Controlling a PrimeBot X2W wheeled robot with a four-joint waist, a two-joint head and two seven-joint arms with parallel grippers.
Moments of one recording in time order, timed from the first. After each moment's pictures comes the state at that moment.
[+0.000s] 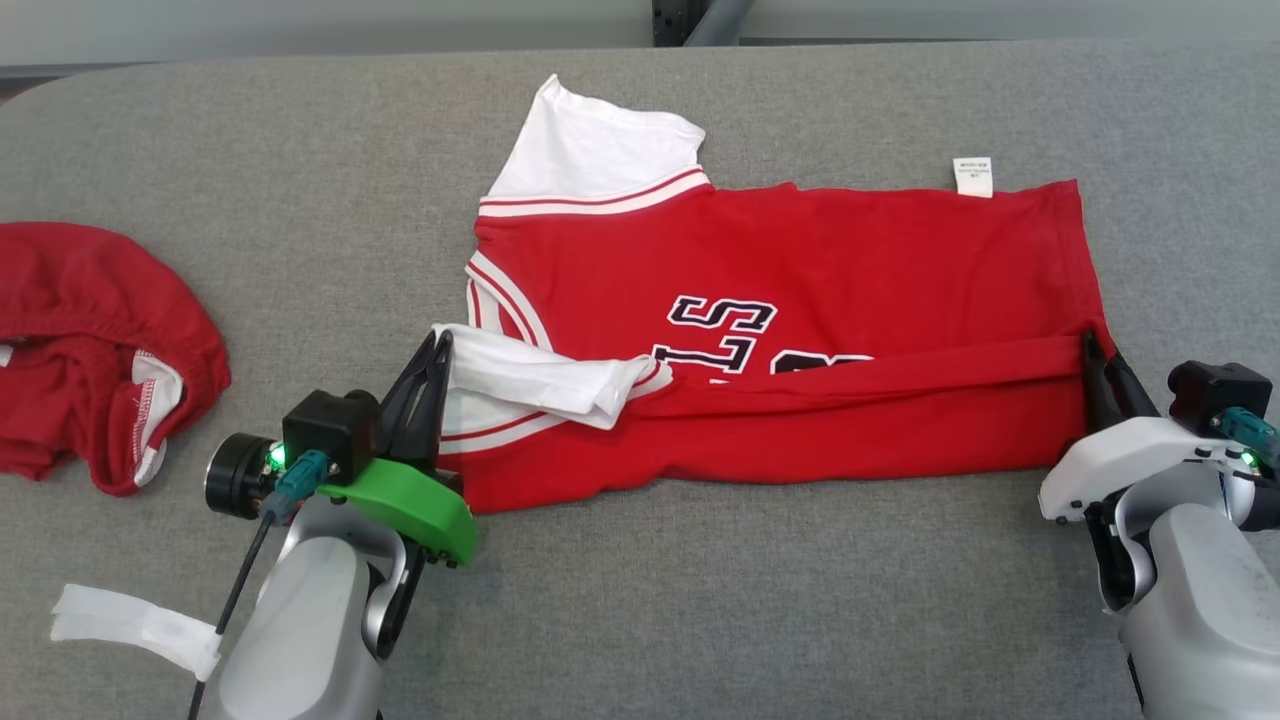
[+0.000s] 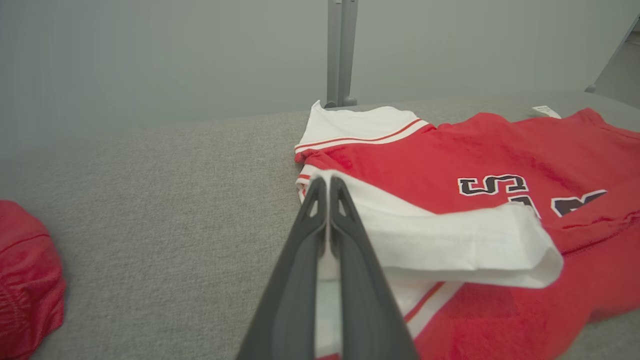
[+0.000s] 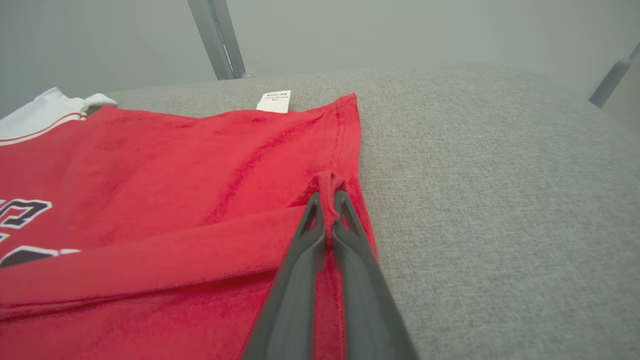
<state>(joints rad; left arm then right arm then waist) -0.42 0.12 -0.28 0.52 -0.23 -0.13 -0.26 -0.44 -0.17 -0.11 0.70 0.17 0.13 -0.26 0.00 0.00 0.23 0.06</state>
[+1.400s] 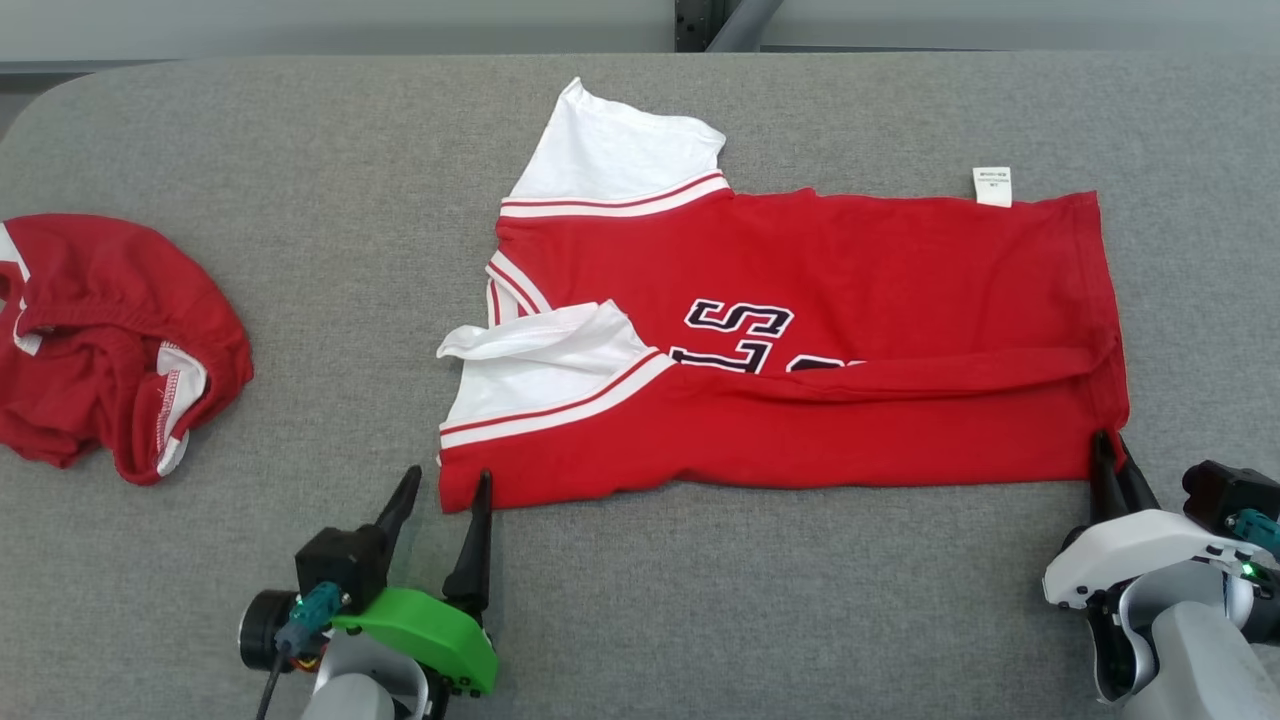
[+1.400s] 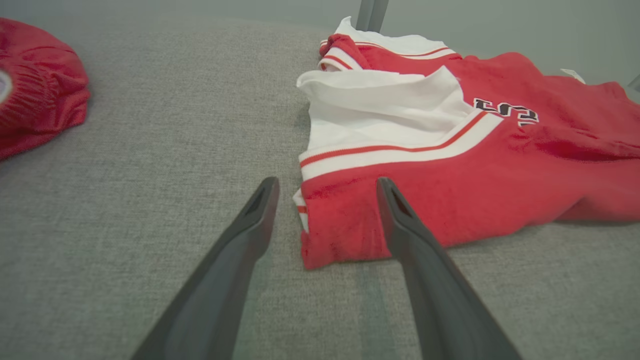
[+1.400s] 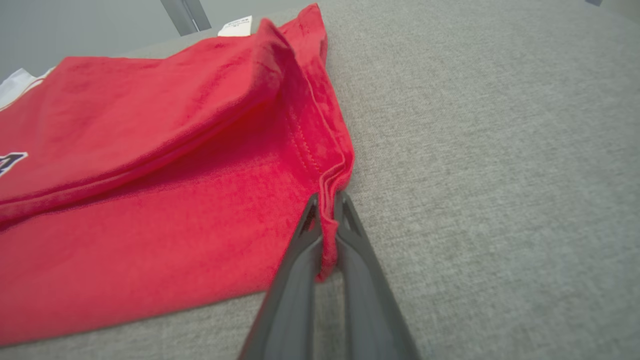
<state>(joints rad) -0.20 0.05 -0.20 0.49 -0.26 -0.13 -0.26 -0.29 -0.11 -0.21 0.67 0.22 0.13 -0.27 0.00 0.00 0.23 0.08</state>
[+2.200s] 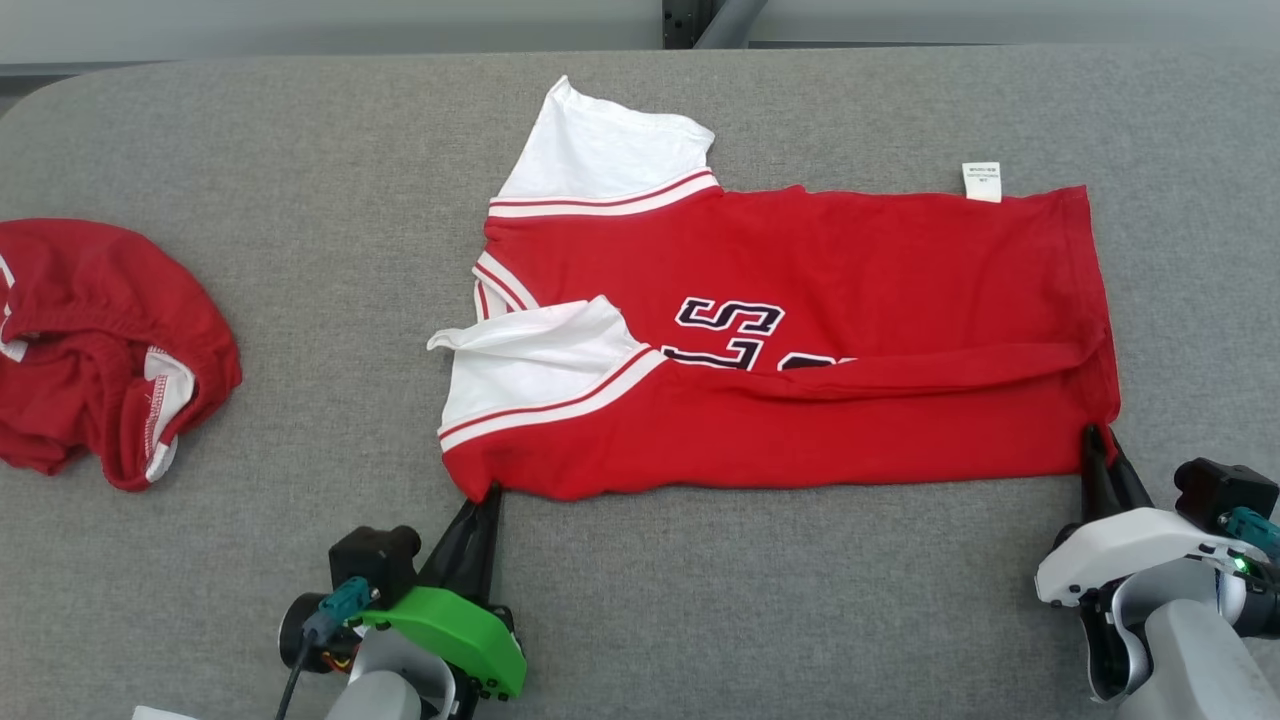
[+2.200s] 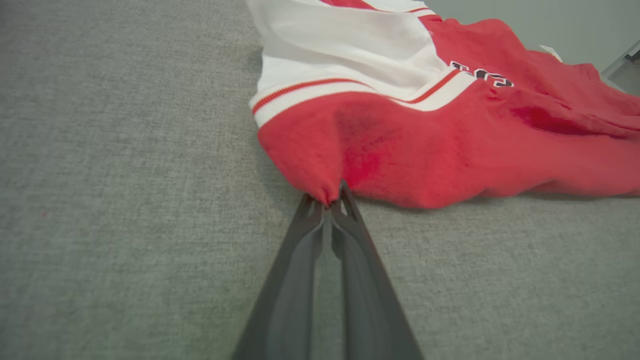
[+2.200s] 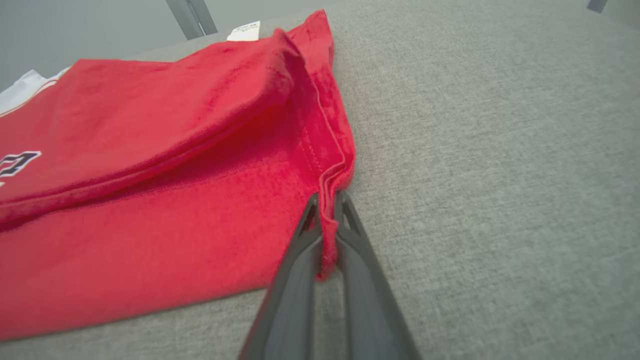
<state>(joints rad) -0.23 0.05 -0.31 0.59 -0.39 -0.13 -0.26 -0.28 -0.11 -0.17 0.63 0.24 0.13 -0.27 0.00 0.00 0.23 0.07</state>
